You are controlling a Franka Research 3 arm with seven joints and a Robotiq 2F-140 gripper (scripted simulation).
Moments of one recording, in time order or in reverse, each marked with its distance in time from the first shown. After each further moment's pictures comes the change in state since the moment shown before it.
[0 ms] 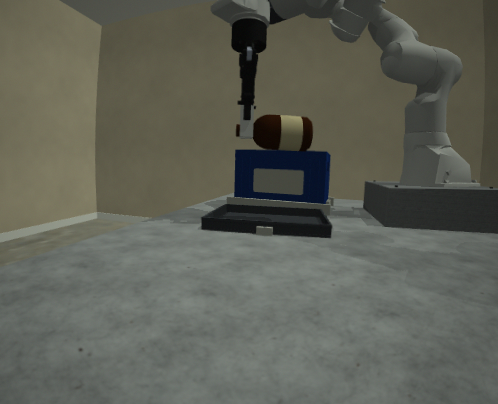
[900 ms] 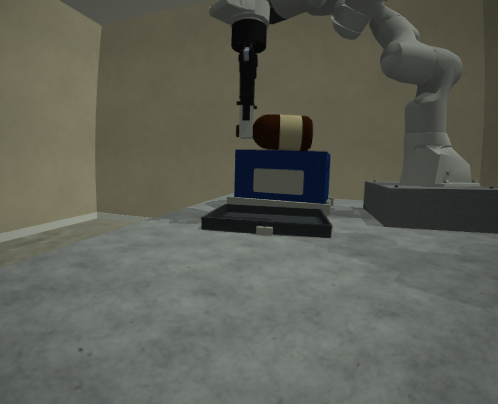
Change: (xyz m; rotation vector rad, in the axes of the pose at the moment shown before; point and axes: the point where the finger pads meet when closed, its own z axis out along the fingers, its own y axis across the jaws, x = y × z) arm -0.001 0.002 0.000 -0.005 -0.004 0.103
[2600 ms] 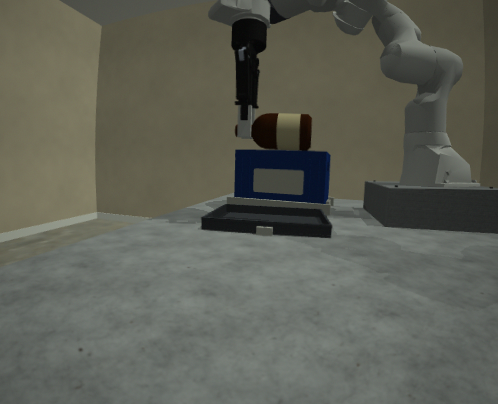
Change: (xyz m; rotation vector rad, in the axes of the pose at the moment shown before) arm 0.000 -0.002 0.000 0.005 0.002 0.161
